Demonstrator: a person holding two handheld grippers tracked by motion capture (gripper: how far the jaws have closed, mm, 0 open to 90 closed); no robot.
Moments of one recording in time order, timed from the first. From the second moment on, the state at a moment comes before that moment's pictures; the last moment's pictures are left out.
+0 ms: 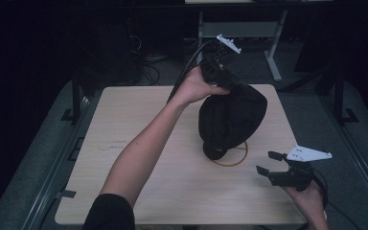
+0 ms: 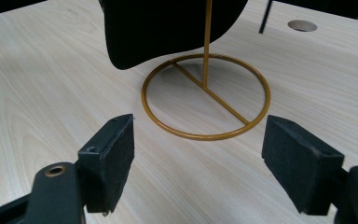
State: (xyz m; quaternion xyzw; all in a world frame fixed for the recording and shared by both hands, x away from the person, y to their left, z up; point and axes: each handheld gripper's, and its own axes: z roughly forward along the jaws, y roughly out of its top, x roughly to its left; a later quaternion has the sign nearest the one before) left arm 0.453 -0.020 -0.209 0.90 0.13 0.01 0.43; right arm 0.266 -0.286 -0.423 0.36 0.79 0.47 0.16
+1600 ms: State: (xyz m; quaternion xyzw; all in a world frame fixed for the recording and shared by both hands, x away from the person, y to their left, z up) left arm 0.419 0.098 -0.232 0.87 0.20 0.06 0.45; right arm 0.265 -0.273 -0.424 0.36 0.79 0.46 0.18
